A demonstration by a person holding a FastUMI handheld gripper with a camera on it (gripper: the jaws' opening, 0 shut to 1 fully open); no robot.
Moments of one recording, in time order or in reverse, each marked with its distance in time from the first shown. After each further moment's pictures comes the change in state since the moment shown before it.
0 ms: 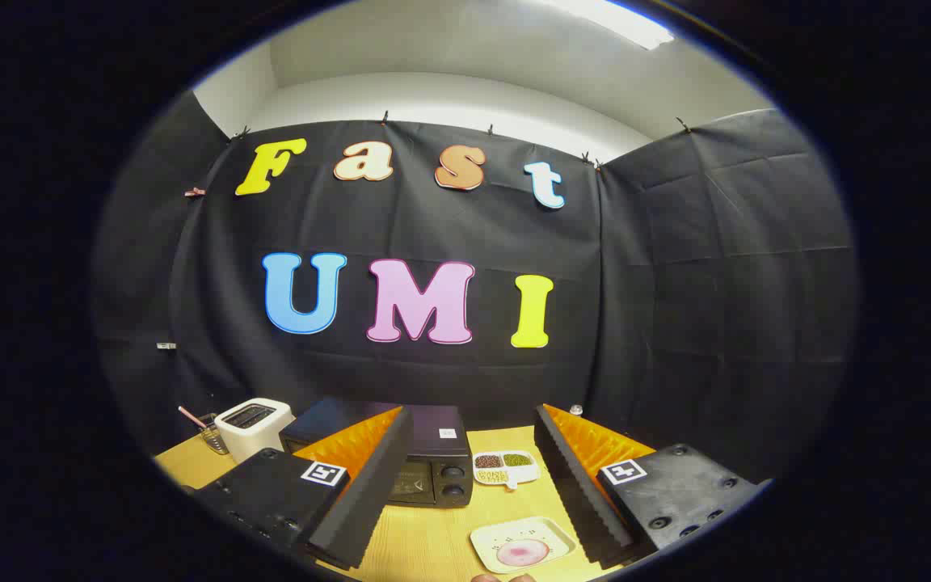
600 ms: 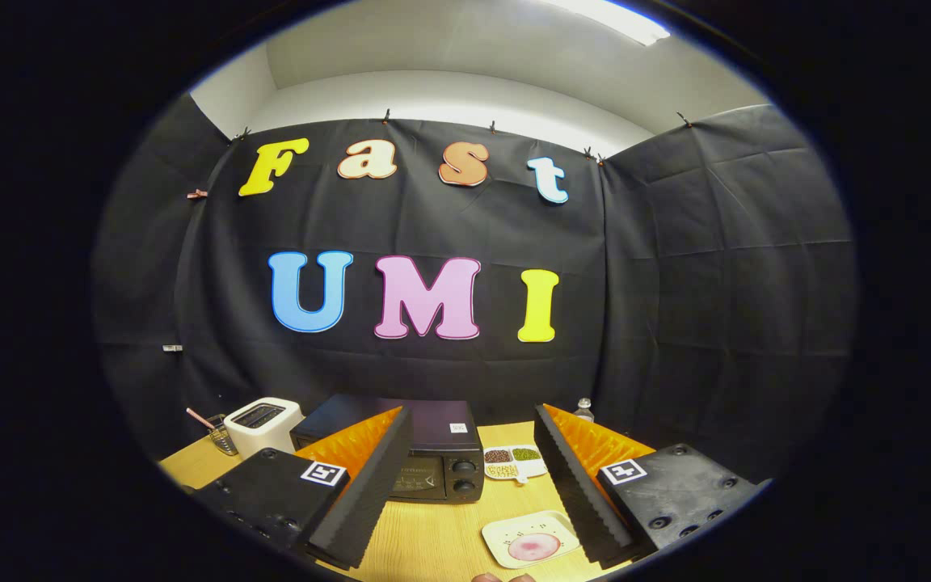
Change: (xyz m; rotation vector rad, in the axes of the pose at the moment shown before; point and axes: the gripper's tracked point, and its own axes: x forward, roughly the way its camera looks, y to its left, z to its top) arm -0.004 0.013 0.002 0.011 0.009 0.026
